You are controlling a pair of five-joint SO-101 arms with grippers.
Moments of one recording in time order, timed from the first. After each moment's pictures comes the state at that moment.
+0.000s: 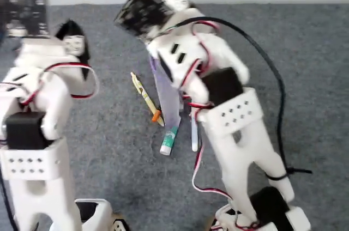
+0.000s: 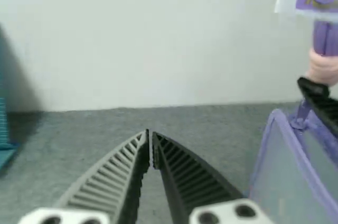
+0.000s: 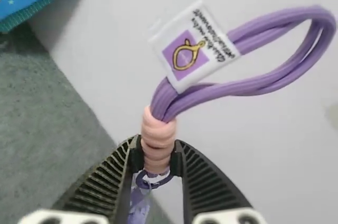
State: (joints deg) left arm -5.6 -35.4 3.6 63.6 6.1; right arm -32.3 -11.0 -15.0 38.8 38.3
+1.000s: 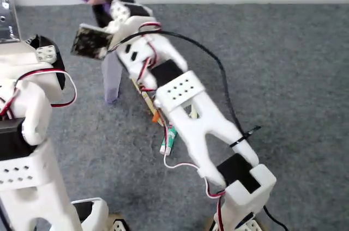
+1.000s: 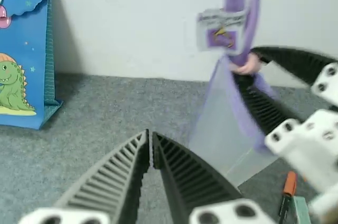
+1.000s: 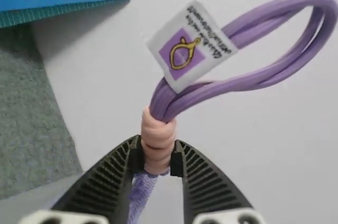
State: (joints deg) left arm -13.3 -35.5 0.6 74.7 6.0; right arm -36.8 11.2 -15.0 11.1 52.6
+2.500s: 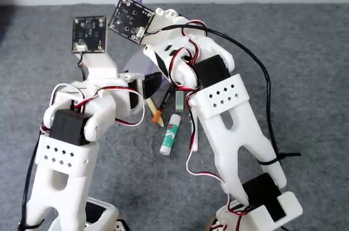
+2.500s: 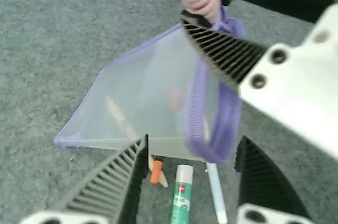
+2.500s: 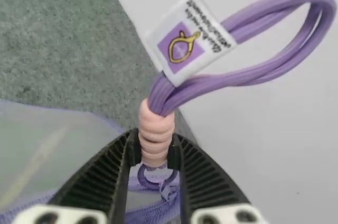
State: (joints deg) left arm 12.7 -36.0 20.1 72.7 22.2; right arm -30.0 -4.5 -14.9 51.5 41.8
